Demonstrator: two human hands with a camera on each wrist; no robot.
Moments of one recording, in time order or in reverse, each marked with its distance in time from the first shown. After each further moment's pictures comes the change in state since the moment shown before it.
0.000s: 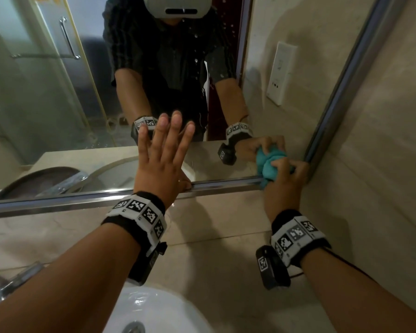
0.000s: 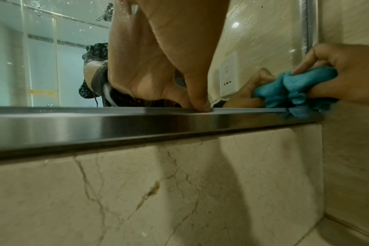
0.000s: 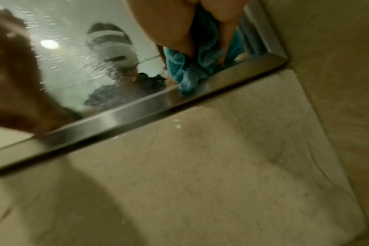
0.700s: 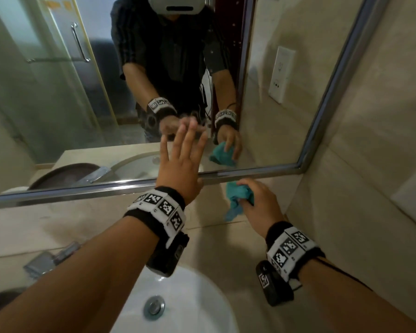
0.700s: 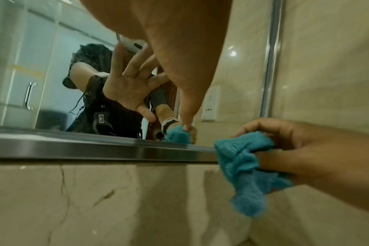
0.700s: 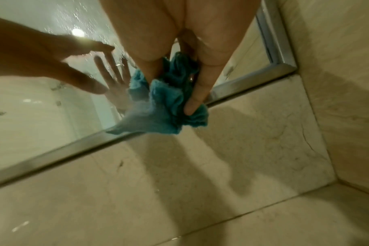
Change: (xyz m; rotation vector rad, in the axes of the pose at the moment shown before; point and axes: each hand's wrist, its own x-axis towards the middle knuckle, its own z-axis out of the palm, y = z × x) left_hand -0.019 -0.003 -0.061 -0.207 -0.354 0.043; right_hand -0.077 -0.051 -0.039 0.066 -0.565 -0.108
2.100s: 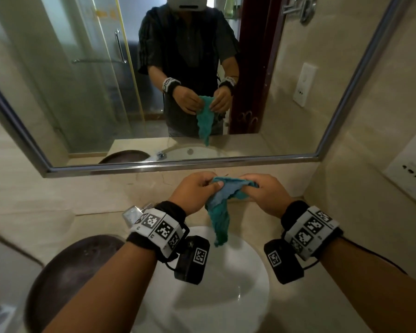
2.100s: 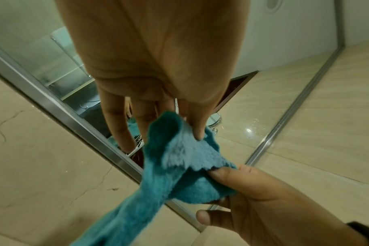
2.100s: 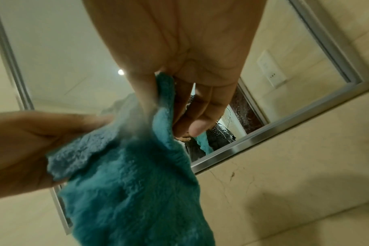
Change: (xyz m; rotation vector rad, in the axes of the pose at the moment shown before) left_hand -0.170 -0.094 -0.073 -1.174 -0.200 -0.061; right_hand -0.093 -0.175 -0.005 0.141 -0.292 -0.095
